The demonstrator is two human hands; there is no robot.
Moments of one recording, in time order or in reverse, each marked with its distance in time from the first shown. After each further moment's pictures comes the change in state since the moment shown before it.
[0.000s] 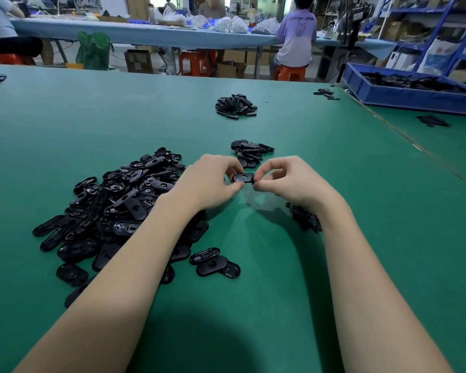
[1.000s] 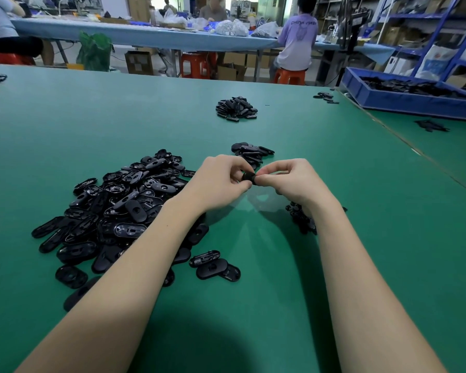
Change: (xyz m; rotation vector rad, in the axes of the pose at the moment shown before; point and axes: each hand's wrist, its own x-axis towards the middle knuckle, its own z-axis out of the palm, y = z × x) left_hand 0.000 0.011 0.004 -0.292 0.038 0.000; right_hand 0.004 -0.002 0.005 0.136 0.169 0.111
